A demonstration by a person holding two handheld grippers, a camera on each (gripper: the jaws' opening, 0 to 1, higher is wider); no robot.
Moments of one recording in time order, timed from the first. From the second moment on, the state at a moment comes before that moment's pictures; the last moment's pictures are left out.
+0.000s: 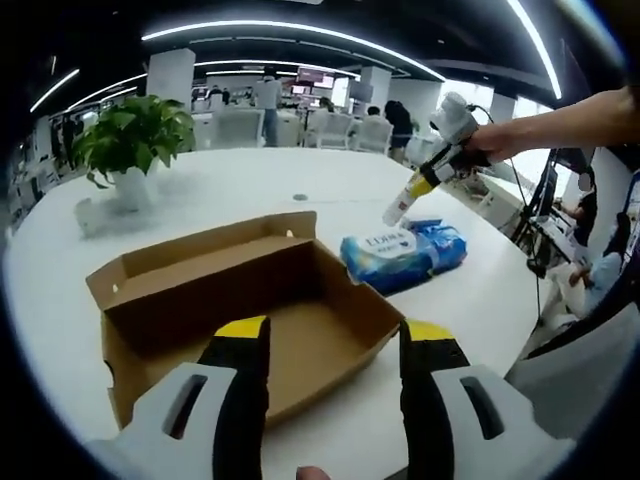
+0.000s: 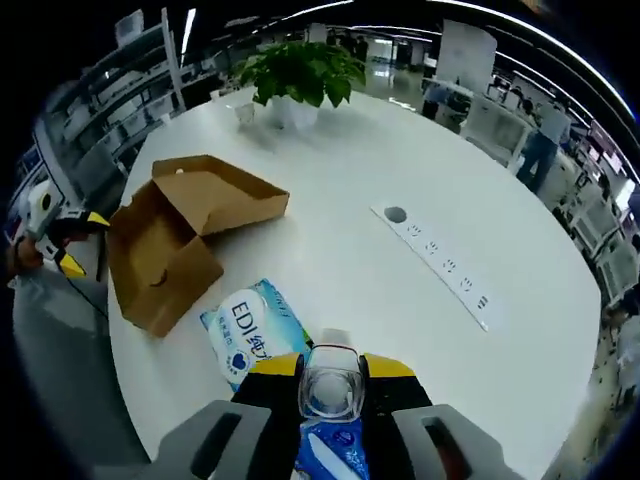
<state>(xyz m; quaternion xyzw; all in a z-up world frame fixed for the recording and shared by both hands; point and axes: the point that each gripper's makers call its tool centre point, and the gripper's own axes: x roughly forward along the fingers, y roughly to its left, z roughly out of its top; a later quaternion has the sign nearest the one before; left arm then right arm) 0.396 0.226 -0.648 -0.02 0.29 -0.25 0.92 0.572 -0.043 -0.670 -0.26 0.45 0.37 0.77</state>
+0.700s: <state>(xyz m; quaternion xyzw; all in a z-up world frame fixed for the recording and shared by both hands) 0.398 0.229 -0.651 -0.02 0.29 -0.24 0.92 0.574 -0.044 -0.692 -0.41 0.46 0.46 0.64</state>
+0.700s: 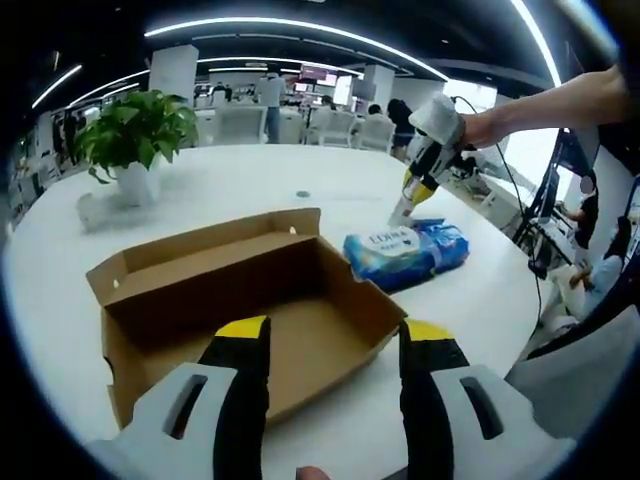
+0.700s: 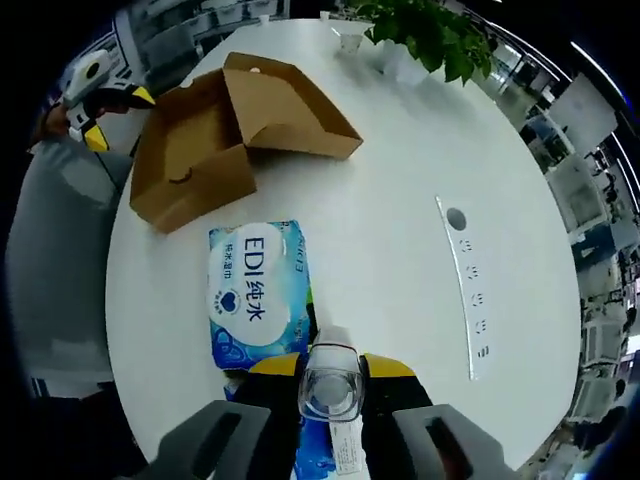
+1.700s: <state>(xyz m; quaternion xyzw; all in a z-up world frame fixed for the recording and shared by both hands) 0.397 0.230 -0.653 -0.02 0.30 -0.24 0.92 0.570 -0.056 -0.718 -0.47 0.47 0.47 0.57</state>
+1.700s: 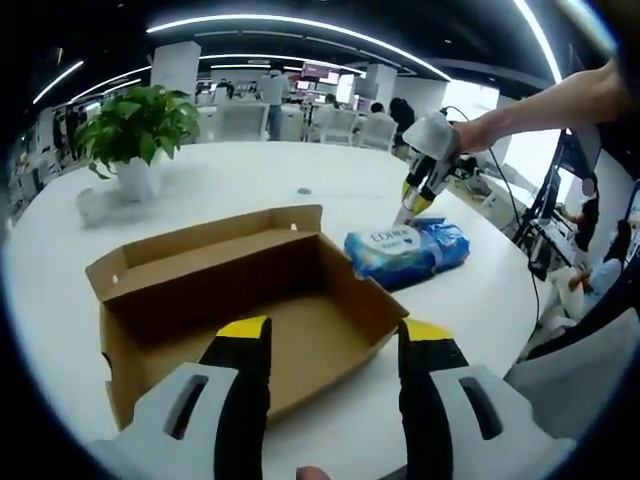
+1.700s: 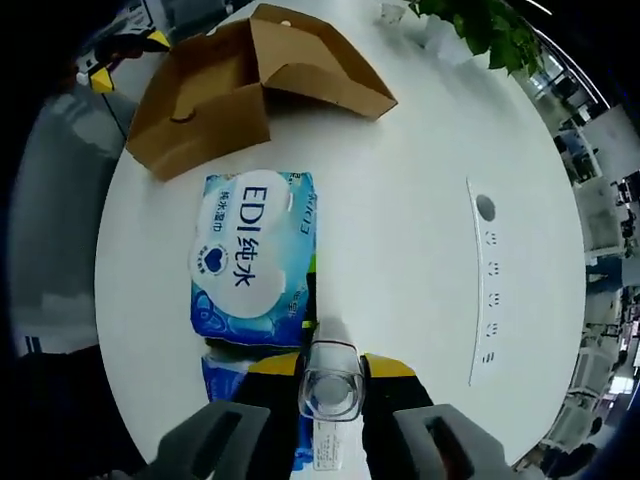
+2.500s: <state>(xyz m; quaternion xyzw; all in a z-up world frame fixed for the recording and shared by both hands) 0.398 0.233 -0.655 -0.03 0.30 -0.24 0.92 0.578 -0.058 -0.722 -0.49 0.48 0.48 0.54</state>
